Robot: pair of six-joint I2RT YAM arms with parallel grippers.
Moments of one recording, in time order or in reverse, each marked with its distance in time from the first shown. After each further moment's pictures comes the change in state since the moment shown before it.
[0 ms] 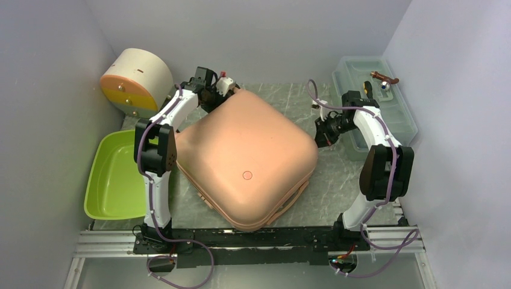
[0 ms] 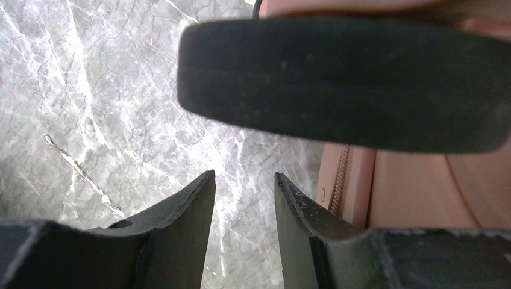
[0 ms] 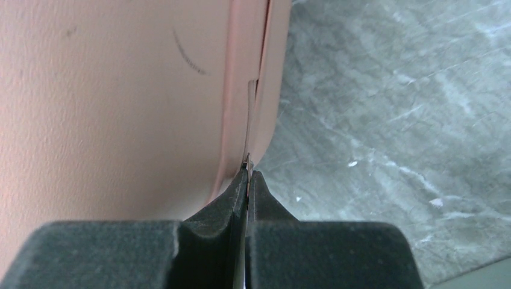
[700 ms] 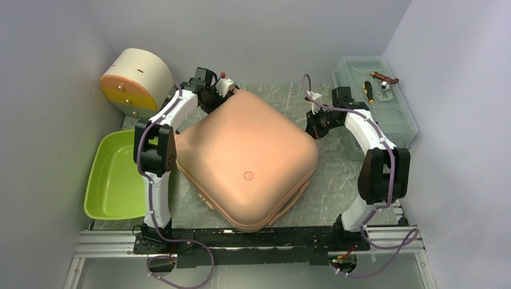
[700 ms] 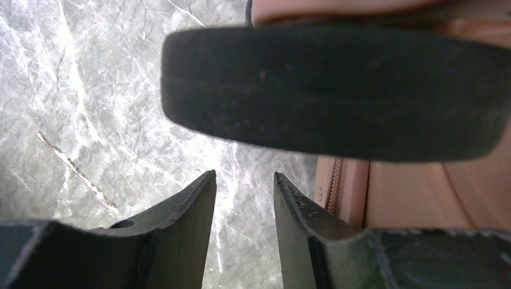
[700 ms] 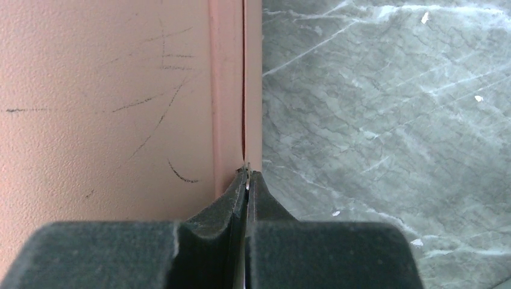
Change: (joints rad) left arm 0.000 -0.008 -0.013 -0.007 0.010 0.004; right arm 0.108 -0.027 -0.058 0.346 0.048 0.301
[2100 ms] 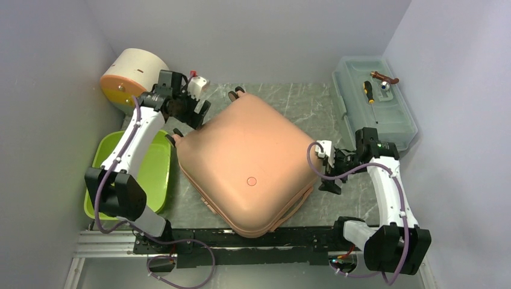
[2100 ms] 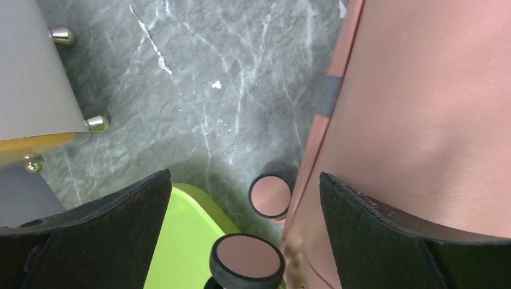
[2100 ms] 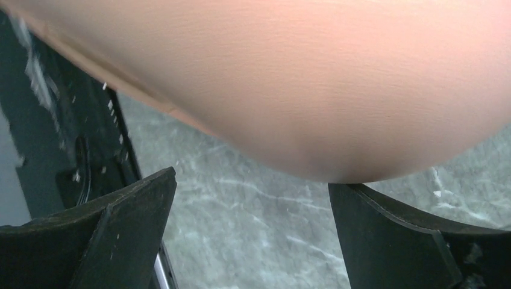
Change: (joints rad) left arm 0.080 -0.564 -0.288 -0.154 -0.082 -0.039; right arm -0.160 -0.601 -0.371 -0.531 -0.068 -0.944
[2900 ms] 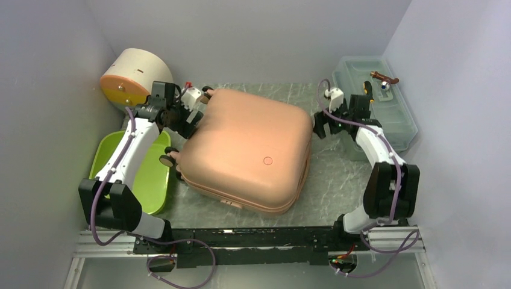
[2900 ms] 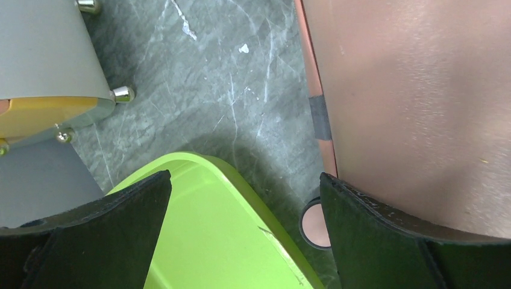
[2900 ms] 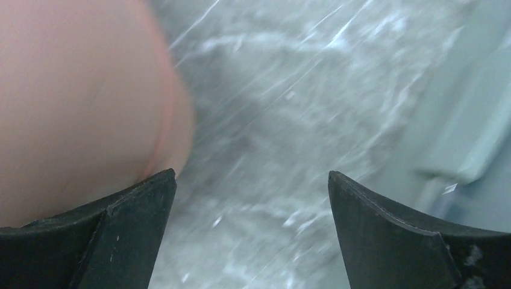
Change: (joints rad) left arm 0.035 -0.126 -0.208 0.081 -0.072 0.129; right arm 0.029 0.377 0.061 0.954 0.240 0.962
